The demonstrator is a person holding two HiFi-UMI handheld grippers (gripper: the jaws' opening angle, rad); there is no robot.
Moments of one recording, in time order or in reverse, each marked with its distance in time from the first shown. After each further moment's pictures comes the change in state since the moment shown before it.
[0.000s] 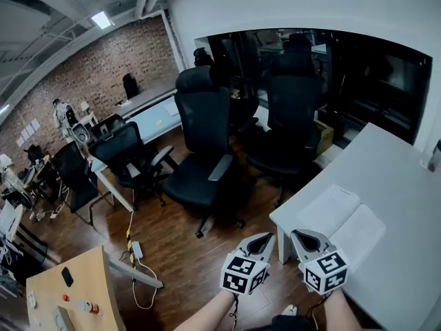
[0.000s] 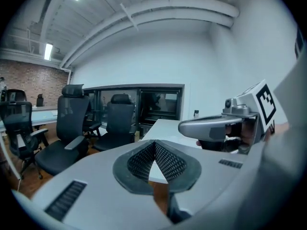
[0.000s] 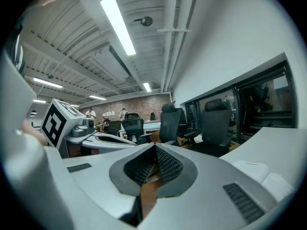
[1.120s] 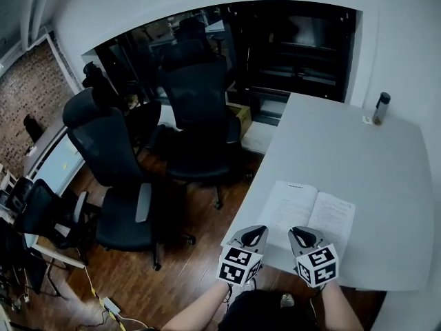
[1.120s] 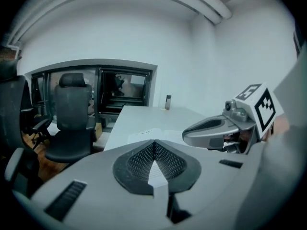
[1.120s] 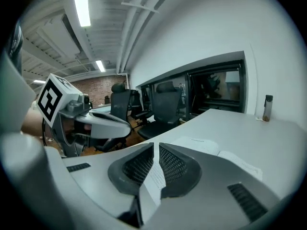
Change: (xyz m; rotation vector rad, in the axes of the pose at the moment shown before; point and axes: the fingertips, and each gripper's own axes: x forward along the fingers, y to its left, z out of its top) left arm 0.209 -0.017 -0.019 0.140 0.181 -0.503; right arm 0.010 -0.184 -0.089 0.137 0.228 -0.556
